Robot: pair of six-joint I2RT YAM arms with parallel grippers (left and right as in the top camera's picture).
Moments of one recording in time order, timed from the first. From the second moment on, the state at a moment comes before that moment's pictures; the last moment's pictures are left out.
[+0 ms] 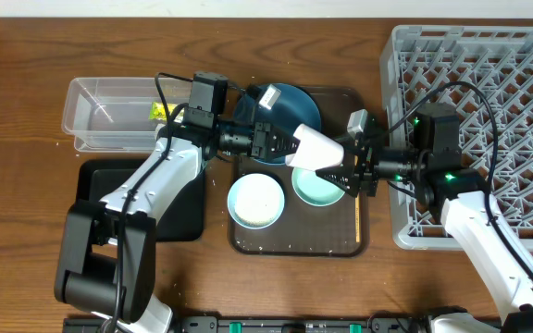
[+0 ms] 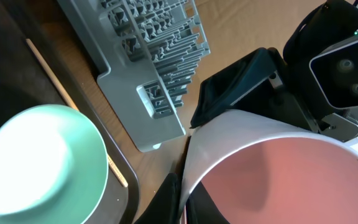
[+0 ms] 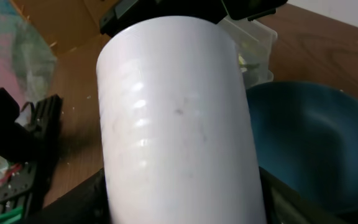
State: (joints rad) left arm -0.27 1.74 1.09 -0.18 1.28 -0.39; right arm 0.17 1.37 0.82 -0.17 -1.07 -0.36
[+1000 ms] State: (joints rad) left arm -0.27 1.74 1.09 -0.19 1.23 -0.40; right arm 0.17 1.37 0.82 -0.17 -1.08 -0.37
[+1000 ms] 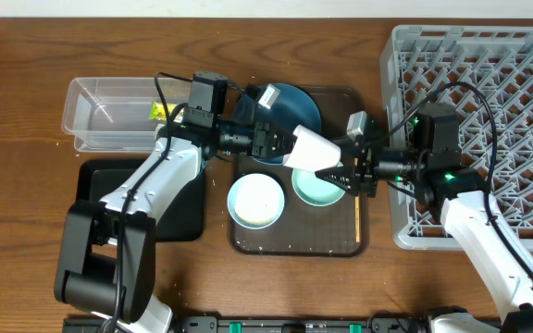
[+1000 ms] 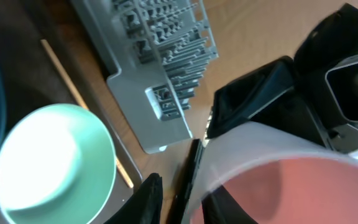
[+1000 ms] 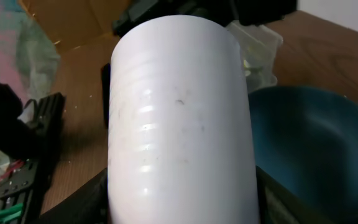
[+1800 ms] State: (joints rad) left arm -0.22 1.40 1.09 -0.69 0.33 -0.22; right arm 0.05 1.34 1.14 -0.66 -0.41 -0.02
